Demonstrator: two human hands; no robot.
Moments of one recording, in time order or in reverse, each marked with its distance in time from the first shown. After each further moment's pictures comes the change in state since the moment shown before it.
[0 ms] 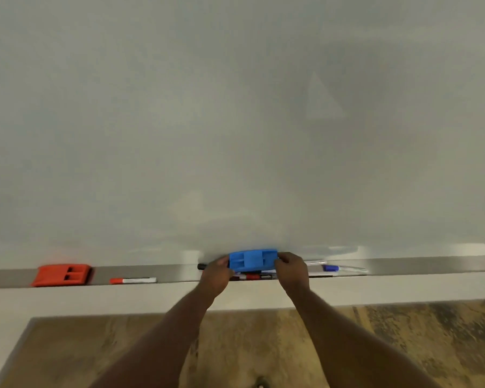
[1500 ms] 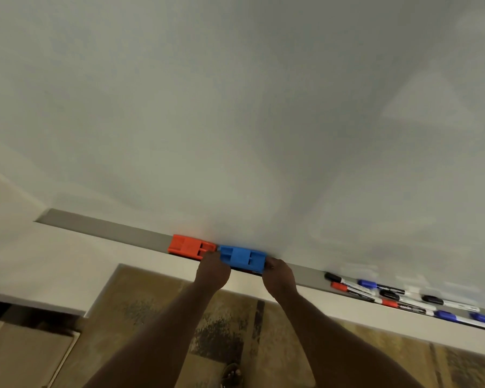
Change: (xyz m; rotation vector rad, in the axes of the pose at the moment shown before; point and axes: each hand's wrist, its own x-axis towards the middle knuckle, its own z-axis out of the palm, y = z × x) left_hand 0.010 -0.162 -0.331 0.383 0.345 -0.099; right_hand -0.092 -0.161 0.345 -0.260 -0.346 -0.140
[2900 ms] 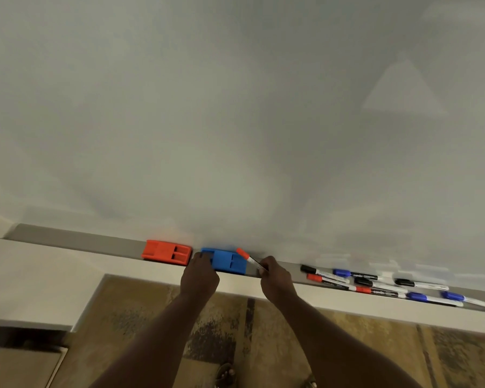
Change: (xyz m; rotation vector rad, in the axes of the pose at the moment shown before) left_hand -0.015 0.016 0.036 0.225 0.114 0.132; right_hand -0.011 0.050 -0.044 -0.094 0.025 -0.074
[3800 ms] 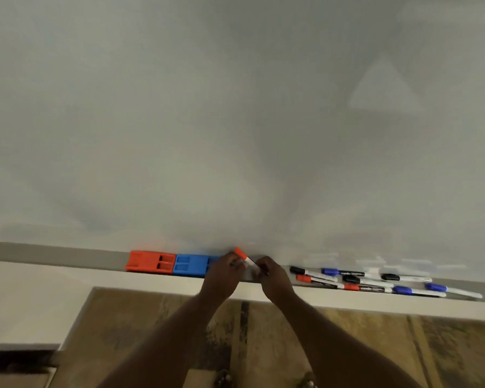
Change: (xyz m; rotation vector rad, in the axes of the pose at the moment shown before) left_hand 0.001 0.070 0.023 -0.344 -0.123 0.221; right_hand 0.007 0.014 -0.021 0.165 0.057 -0.018
